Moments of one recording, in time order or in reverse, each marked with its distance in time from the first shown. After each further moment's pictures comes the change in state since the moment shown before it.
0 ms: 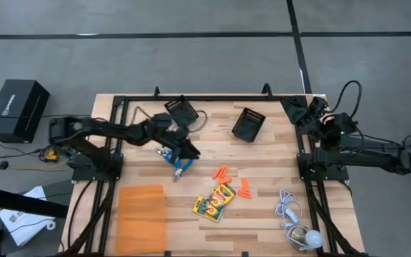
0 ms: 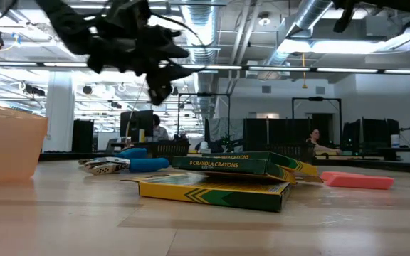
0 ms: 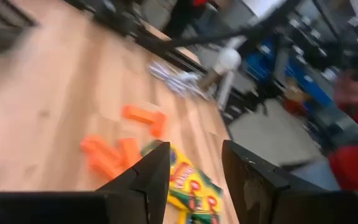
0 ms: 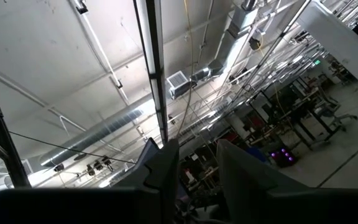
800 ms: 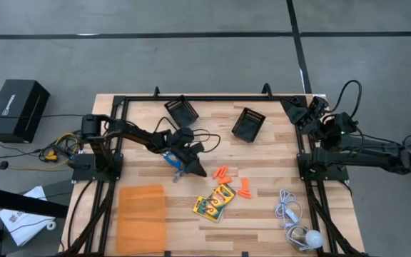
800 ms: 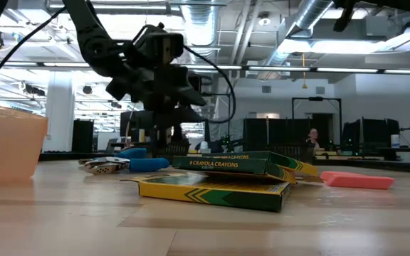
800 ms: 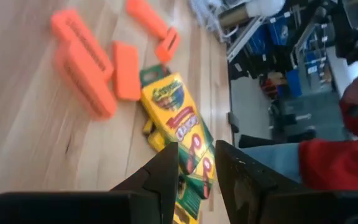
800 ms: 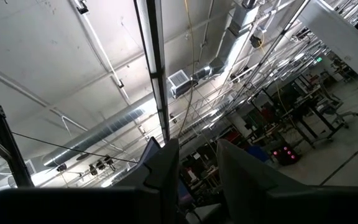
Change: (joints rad) left arm -0.093 0.332 0.115 -0.031 0.067 -0.280; right arm 0.003 0.000 0.002 -0.004 -0.004 0.011
